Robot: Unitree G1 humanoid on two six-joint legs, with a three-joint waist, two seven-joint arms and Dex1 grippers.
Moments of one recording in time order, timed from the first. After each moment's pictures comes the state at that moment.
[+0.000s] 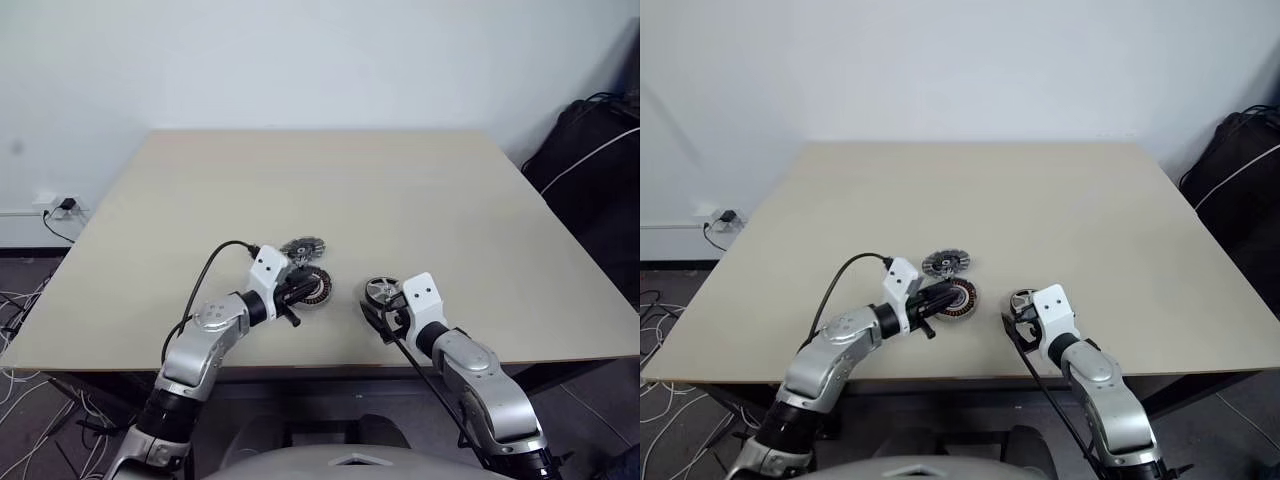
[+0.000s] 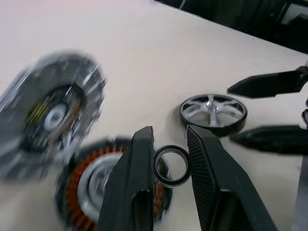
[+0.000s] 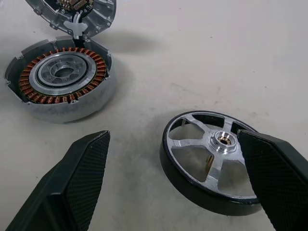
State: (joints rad) left arm -0.17 0.22 -0.25 -0.08 -0.20 0.44 -0.60; right arm 0.16 -0.30 0.11 -0.36 0.12 0.57 0.32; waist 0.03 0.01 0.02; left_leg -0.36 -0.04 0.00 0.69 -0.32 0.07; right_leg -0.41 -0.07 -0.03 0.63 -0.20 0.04
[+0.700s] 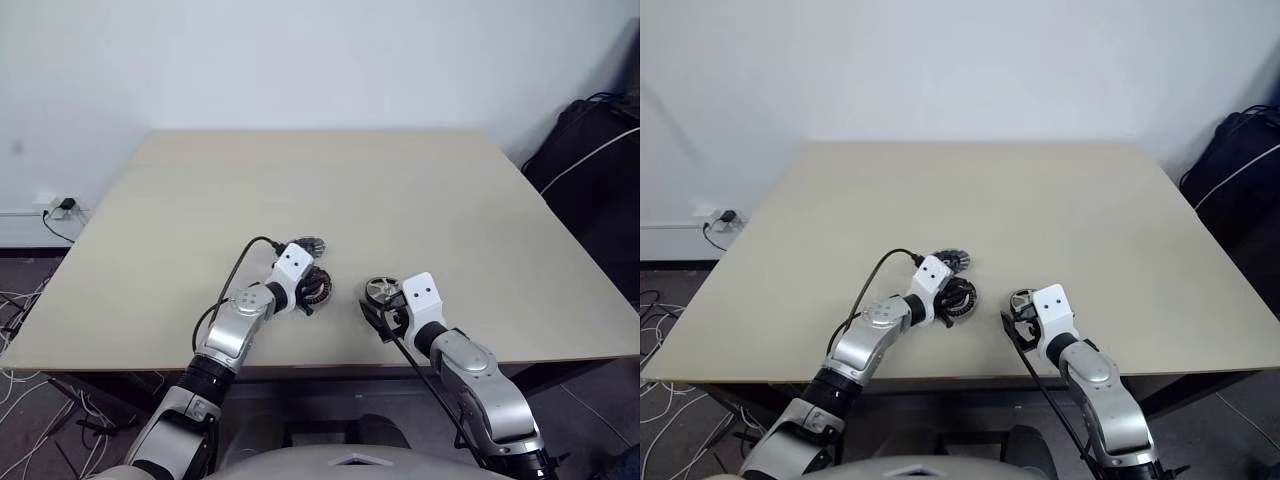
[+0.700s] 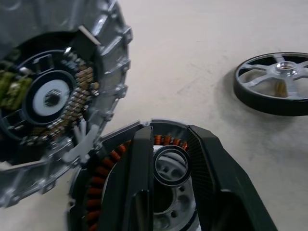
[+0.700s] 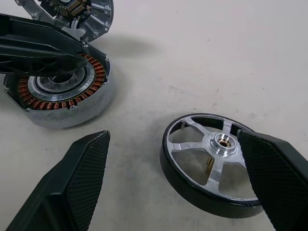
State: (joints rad) left arm -0.30 0.13 -0.30 0.28 -0.04 0.30 -0.49; right arm 0.16 -0.28 0.11 -0.36 0.12 0.57 0.30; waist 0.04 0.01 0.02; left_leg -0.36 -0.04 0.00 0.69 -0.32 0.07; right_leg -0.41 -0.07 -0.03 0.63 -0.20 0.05
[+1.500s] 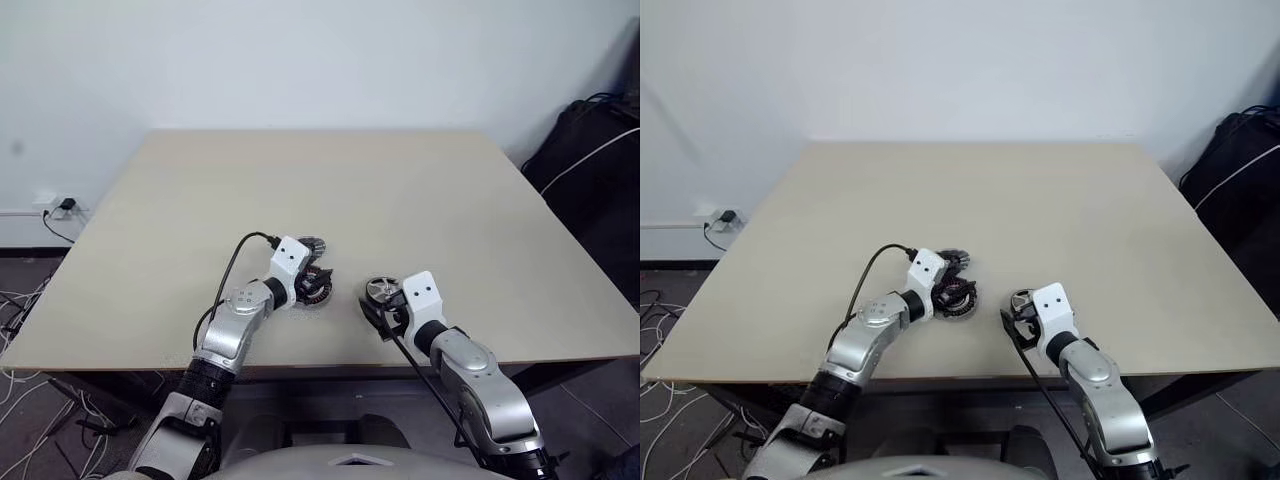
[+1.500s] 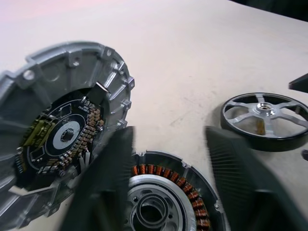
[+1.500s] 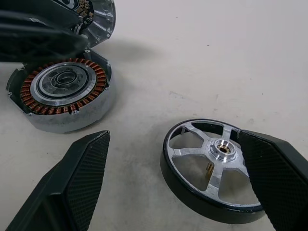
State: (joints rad) left arm -0.23 0.12 -0.25 0.15 -0.09 0.30 -0.52; right arm 0.16 -0.28 0.11 -0.36 0.12 0.56 0.30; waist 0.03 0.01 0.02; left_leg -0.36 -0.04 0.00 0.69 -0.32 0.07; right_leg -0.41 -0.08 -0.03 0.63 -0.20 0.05
